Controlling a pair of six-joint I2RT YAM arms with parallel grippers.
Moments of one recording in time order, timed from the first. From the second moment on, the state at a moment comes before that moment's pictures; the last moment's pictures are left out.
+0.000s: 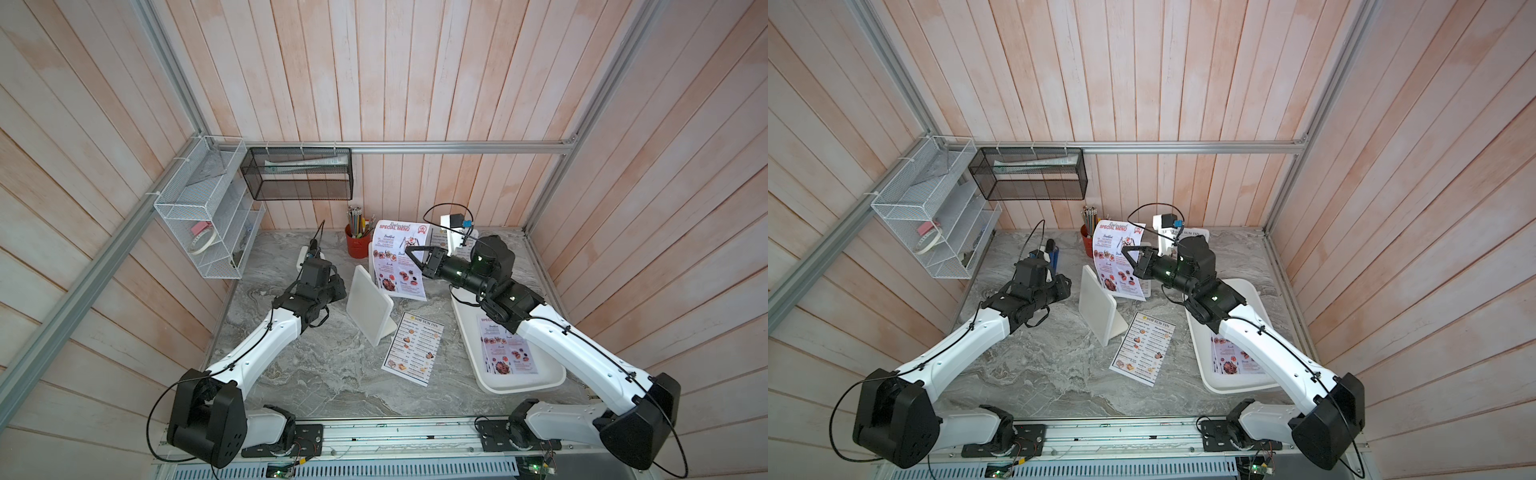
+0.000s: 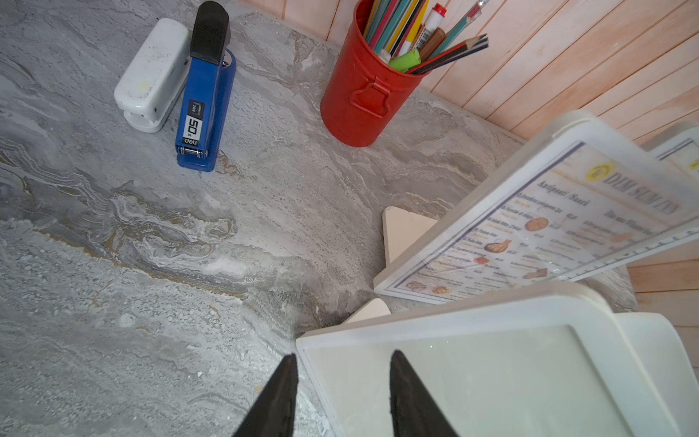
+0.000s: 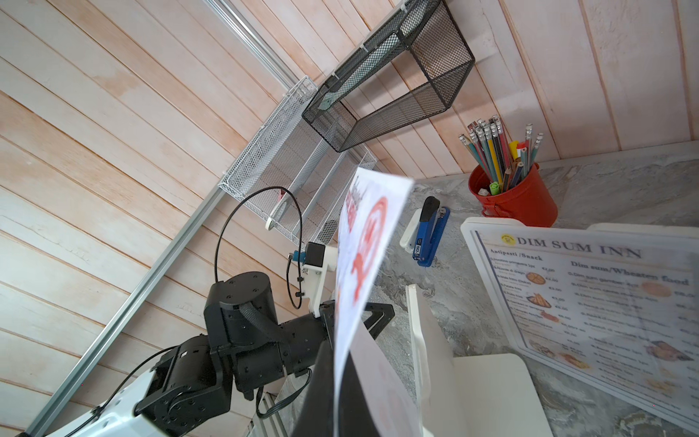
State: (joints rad) left arm -0.35 1.33 0.95 -0.32 -0.06 -0.56; right arm 0.67 1.26 1.18 0.01 -0.31 0.76
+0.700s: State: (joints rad) left arm -0.35 1.33 0.95 -0.32 -0.06 -0.56; right arm 0.66 1.26 1.17 0.03 -0.32 0.77
